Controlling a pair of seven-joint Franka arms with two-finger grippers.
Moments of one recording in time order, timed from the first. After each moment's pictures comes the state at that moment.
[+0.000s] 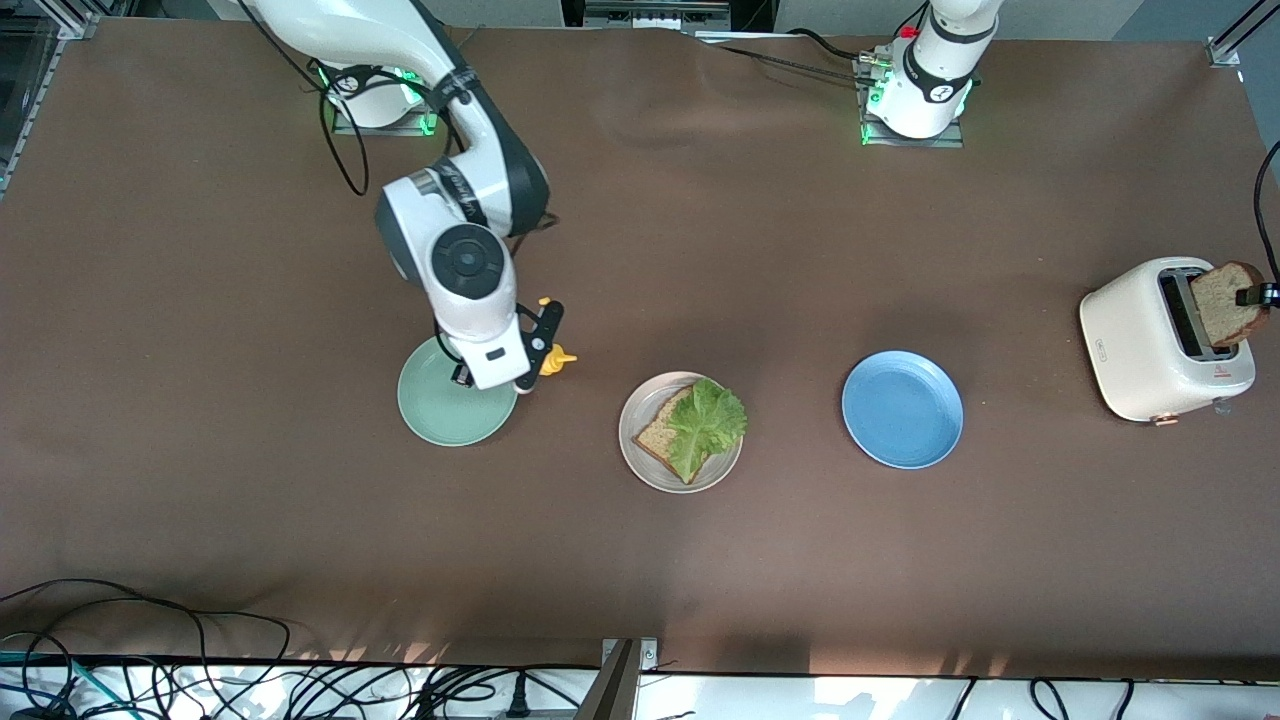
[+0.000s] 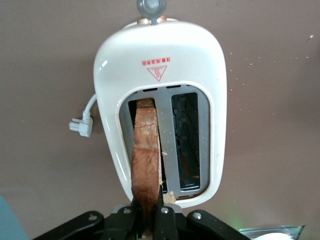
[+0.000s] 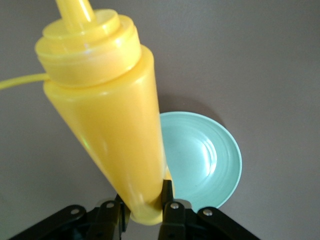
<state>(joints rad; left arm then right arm) 0.73 0.50 -0.26 -1.43 0.25 1.56 0.49 0.69 0.61 -0.16 -1.46 -0.11 1.88 -0.63</state>
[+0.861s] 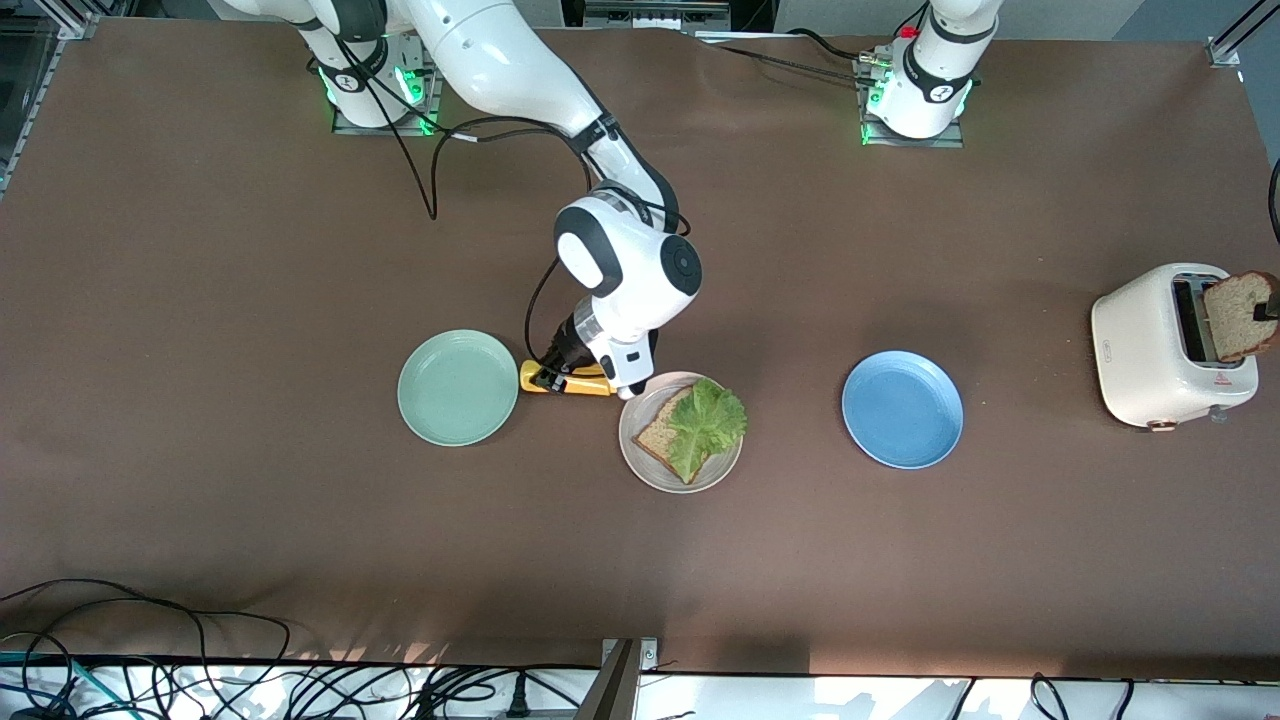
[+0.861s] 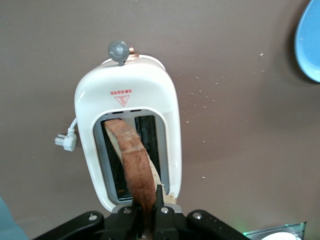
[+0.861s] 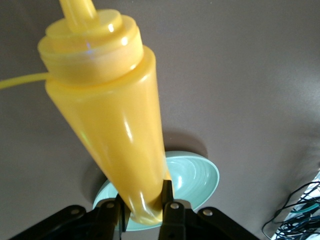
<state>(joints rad) 0.73 0.48 -0.34 -1.38 0.22 1.54 0.55 0.98 1.00 -0.36 -1.07 -0.28 1.72 -0.46</state>
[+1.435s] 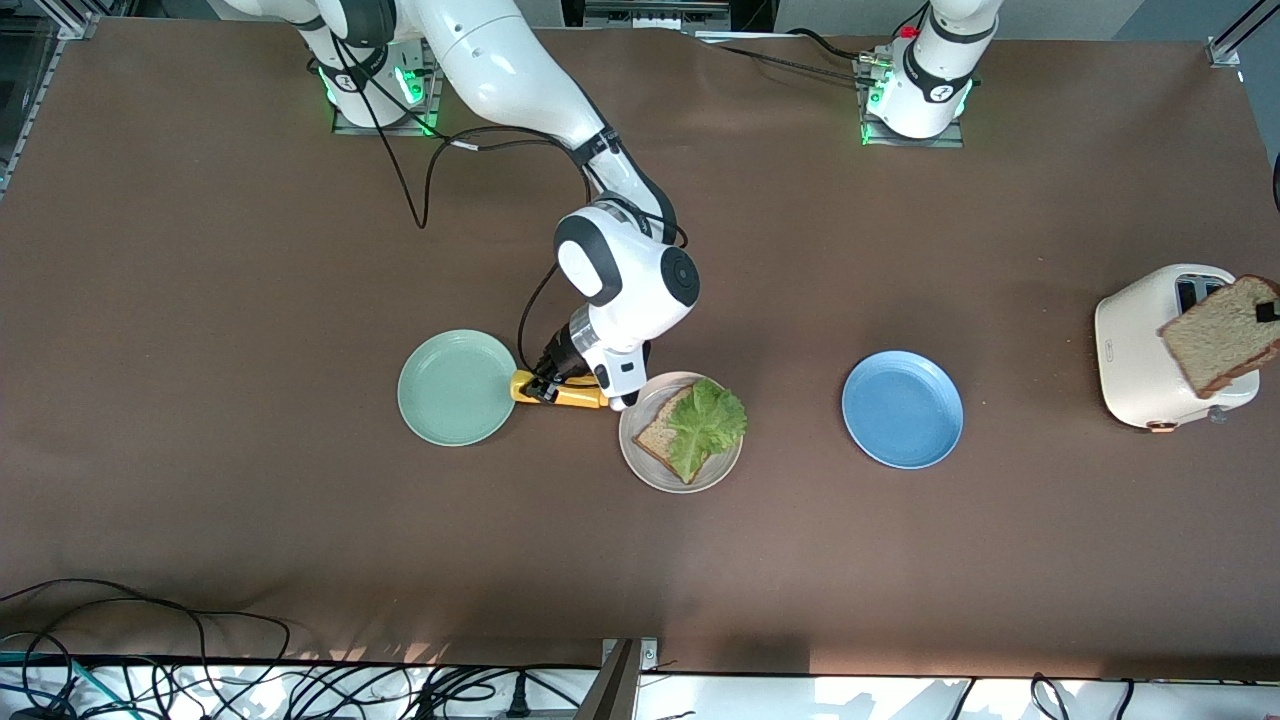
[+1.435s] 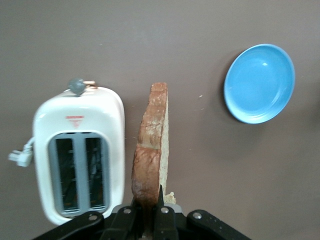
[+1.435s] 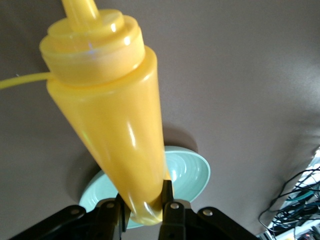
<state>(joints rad) 0.73 0.42 -0.39 -1.33 0.01 1.49 0.39 1.00 1.03 -0.43 -1.04 -0.22 1.71 -0.45</state>
